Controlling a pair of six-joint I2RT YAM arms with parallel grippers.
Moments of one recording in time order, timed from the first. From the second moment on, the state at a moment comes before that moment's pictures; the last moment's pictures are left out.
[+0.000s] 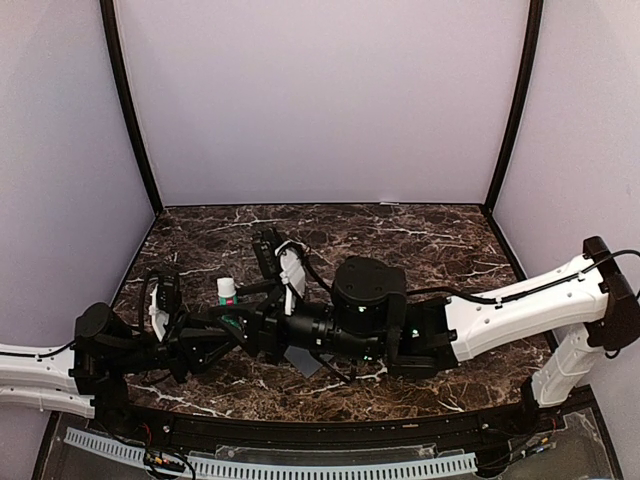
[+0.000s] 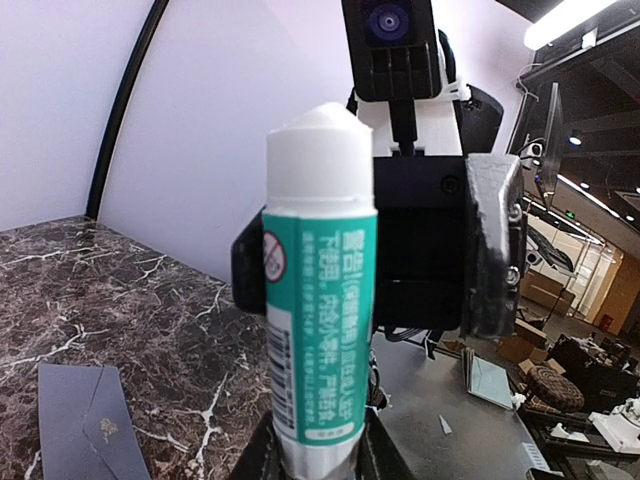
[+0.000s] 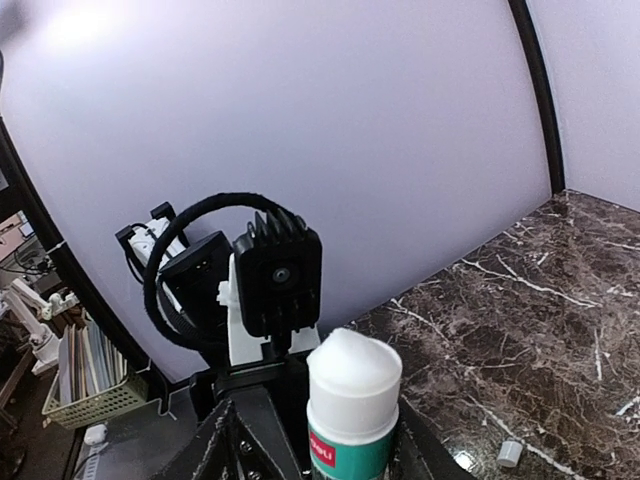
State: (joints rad) left arm -1.14 0.58 0.18 0.60 0.23 -0.43; right arm 1.47 1.64 1.18 0.47 0.11 0.38
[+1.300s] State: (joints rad) left arm -1.14 0.79 0.18 0.89 0.69 -0.52; right arm 1.39 1.68 1.12 0.64 -0.52 0.35
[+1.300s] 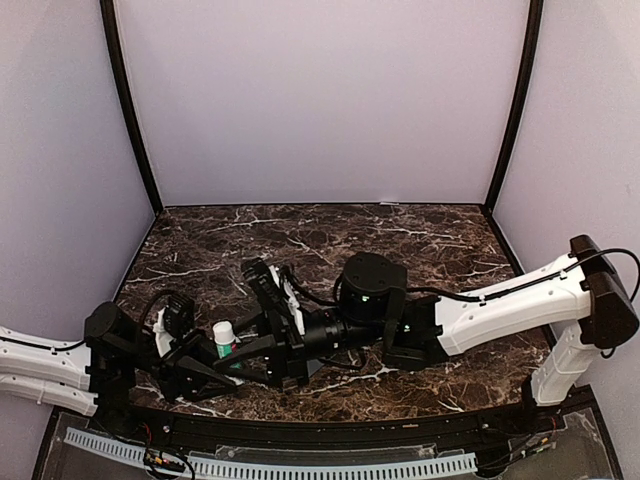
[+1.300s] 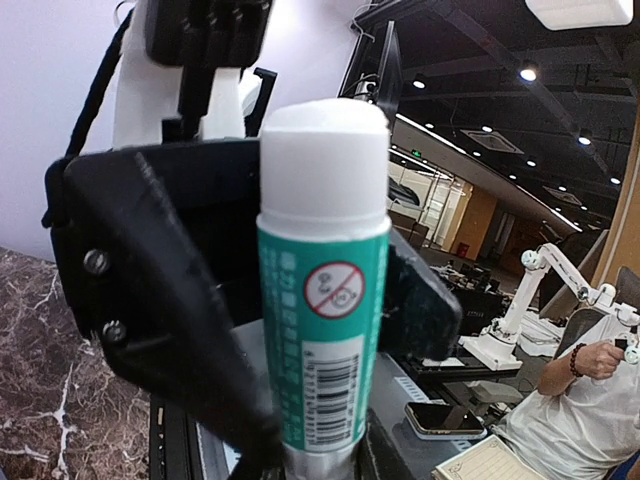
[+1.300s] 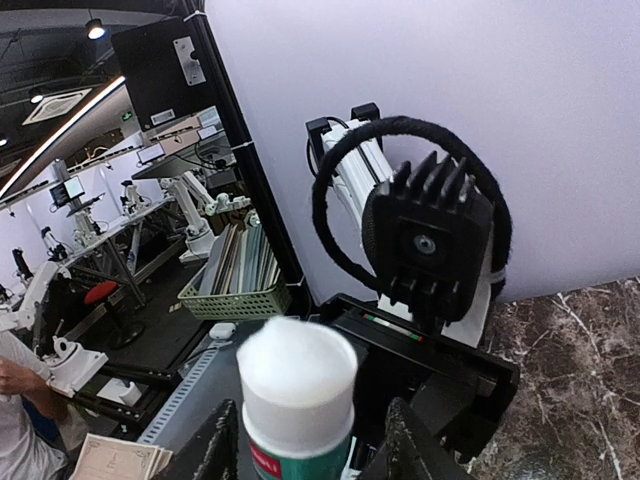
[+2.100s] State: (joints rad) left arm -1.15 0.58 0.18 0.66 0.24 -0.44; right arm 1.51 1.61 1.10 0.53 0.12 0.31
